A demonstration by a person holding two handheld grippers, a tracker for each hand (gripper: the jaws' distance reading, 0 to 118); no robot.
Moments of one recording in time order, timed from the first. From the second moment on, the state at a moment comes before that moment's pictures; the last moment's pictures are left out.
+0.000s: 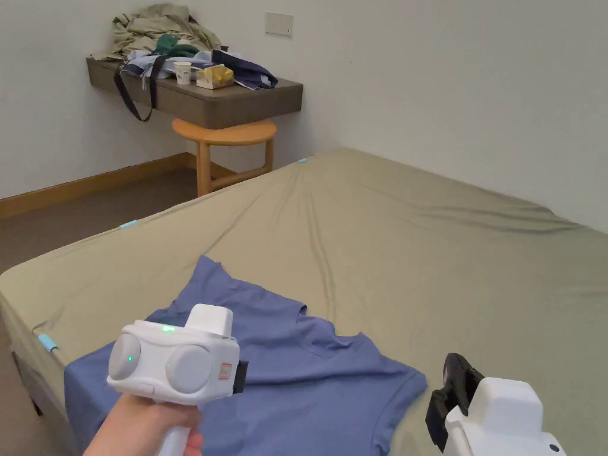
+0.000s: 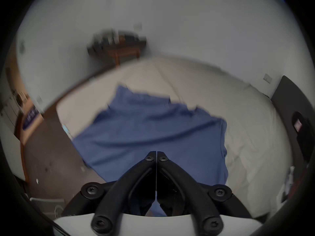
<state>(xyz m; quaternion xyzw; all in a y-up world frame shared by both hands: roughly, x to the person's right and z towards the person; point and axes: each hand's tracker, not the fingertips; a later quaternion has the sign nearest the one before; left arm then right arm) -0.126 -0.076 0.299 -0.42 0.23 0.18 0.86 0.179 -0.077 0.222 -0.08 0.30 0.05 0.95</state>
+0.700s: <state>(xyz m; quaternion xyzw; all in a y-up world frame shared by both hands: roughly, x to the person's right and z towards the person) -0.208 -0.203 0.138 -0.61 0.14 0.05 0.78 0.161 -0.118 0.166 -0.14 0.27 0.05 0.95</state>
